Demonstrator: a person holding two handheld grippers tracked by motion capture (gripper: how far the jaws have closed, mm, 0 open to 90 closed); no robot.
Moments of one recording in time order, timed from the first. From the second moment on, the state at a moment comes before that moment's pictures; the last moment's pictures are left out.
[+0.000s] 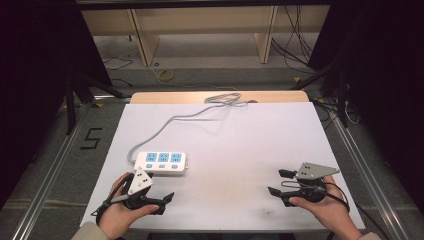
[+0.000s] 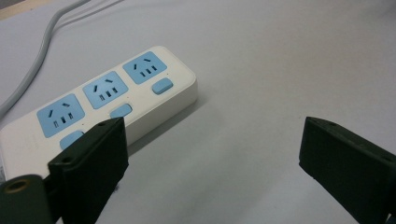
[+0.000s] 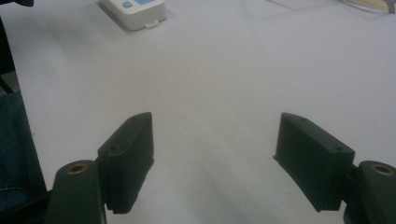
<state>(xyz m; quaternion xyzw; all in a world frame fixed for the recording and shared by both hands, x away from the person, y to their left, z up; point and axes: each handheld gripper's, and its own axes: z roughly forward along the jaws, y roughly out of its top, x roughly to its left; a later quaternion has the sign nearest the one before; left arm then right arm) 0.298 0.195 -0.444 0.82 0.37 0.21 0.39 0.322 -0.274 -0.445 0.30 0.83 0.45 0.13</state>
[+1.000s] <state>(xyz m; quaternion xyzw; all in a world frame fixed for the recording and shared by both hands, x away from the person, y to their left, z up) 0.317 0.200 -0.414 0.77 0.44 0.27 0.38 0.323 -0.272 -0.445 0.31 0.83 0.45 0.13</state>
